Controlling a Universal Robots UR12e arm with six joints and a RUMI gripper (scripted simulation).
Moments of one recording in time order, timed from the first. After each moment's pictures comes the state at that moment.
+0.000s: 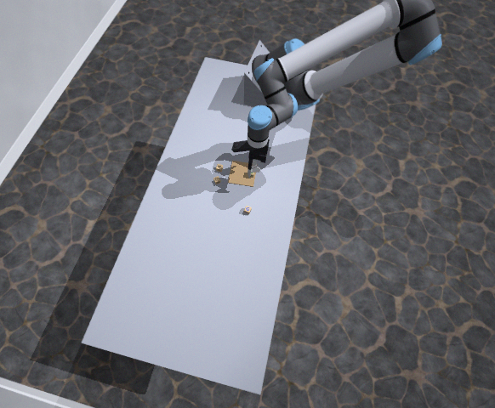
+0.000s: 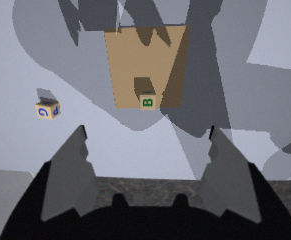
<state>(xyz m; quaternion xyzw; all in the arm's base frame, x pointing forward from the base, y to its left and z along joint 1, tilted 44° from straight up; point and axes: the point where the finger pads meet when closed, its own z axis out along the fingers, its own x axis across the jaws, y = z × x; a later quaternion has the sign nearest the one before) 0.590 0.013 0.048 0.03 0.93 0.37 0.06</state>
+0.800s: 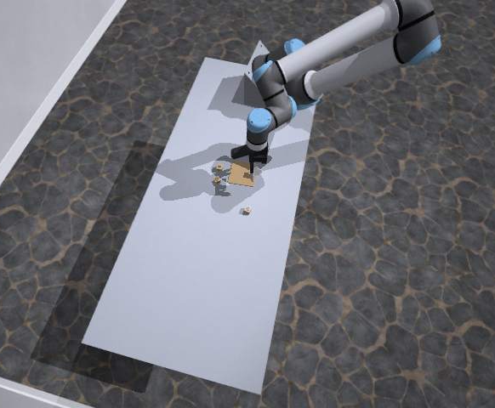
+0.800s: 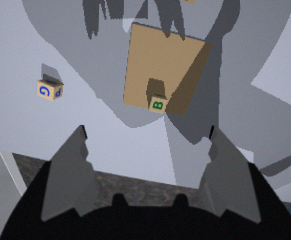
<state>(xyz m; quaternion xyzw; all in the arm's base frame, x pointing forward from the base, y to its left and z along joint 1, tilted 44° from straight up) 0.609 0.009 0.050 -0.08 0.92 0.36 0.10</state>
